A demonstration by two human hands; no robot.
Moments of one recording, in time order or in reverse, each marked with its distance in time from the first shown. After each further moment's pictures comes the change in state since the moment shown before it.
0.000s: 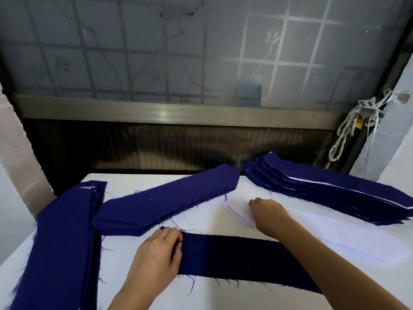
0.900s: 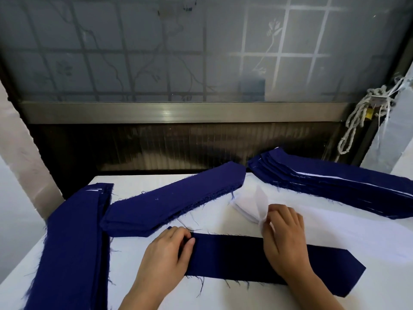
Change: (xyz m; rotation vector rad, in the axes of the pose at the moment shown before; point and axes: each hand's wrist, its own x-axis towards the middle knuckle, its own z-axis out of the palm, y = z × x) left_hand 0.002 0.002 0.000 -0.065 0.018 0.003; right_hand -0.079 -0.044 0.013 0.578 0.796 0.077
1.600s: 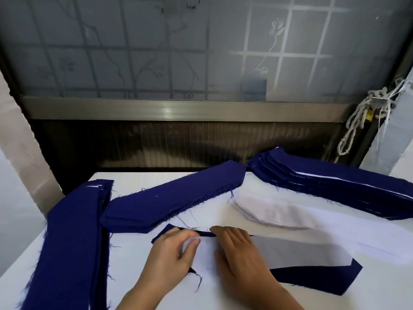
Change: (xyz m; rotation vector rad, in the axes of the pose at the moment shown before) left_hand -0.001 0.008 0.001 -0.307 -0.030 -0.066; right_hand -0.025 -0.062 0.024 0.082 -0.410 -0.230
